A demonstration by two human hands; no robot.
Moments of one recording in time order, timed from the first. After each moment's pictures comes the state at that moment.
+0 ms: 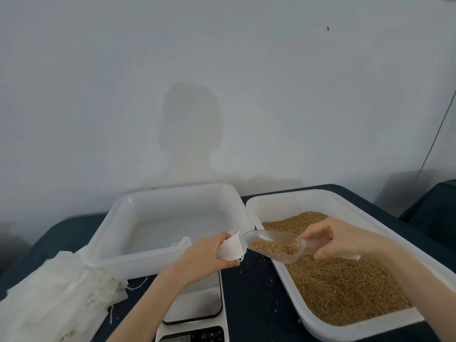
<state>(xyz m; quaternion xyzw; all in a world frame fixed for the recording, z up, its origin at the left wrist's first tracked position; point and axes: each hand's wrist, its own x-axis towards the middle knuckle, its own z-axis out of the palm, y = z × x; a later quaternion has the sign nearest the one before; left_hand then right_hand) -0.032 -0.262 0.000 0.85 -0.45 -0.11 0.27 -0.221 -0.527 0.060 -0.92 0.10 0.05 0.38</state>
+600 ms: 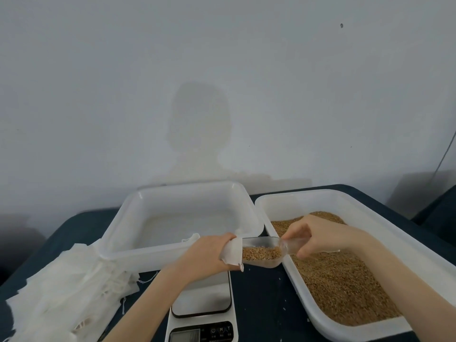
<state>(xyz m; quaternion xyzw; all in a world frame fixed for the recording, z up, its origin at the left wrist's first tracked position) -0.032 -0.246 0.006 0.84 -0.49 -0.07 0.21 -0.177 -0.498 0.057 -0.93 0.07 0.11 0.34</state>
